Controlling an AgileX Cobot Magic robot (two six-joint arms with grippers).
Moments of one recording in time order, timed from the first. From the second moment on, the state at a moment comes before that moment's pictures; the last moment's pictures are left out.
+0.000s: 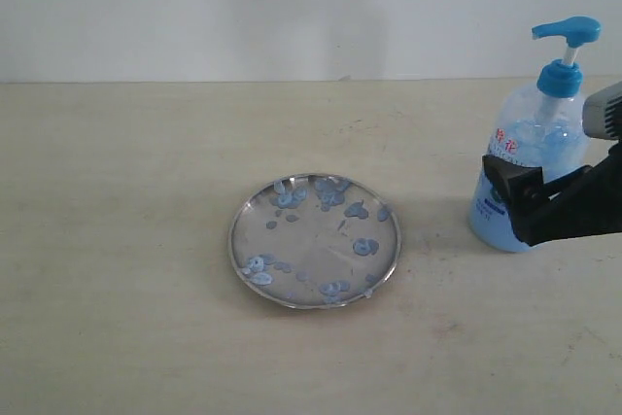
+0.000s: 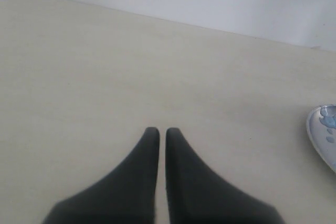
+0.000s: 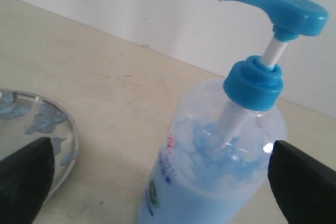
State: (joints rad) left arm 0.04 0.00 0.00 -0.02 0.38 -0.13; right arm 0.22 1.11 -0.29 0.22 -0.48 -0.39
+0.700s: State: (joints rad) left arm 0.04 0.00 0.00 -0.02 0.38 -0.13; right arm 0.22 1.51 -0.29 0.39 -1.04 -0.52
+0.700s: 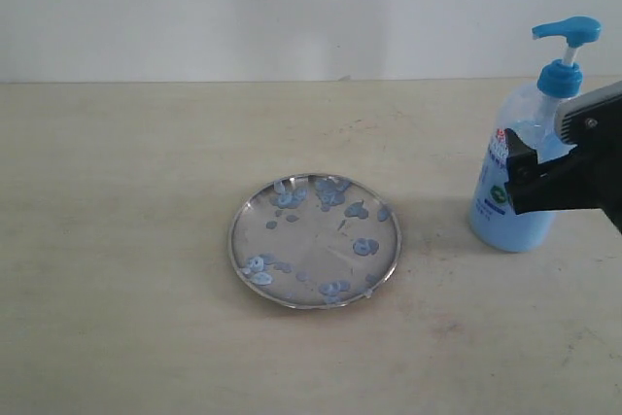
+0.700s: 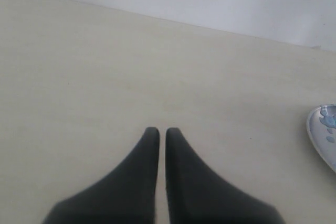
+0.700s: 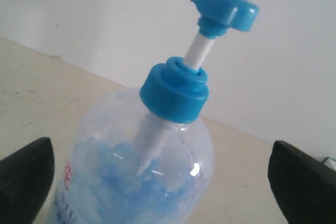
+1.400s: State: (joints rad) left arm 0.04 0.00 0.00 -0.02 0.38 -0.13; right arm 0.22 2.02 -0.55 0.44 -1.18 -0.37
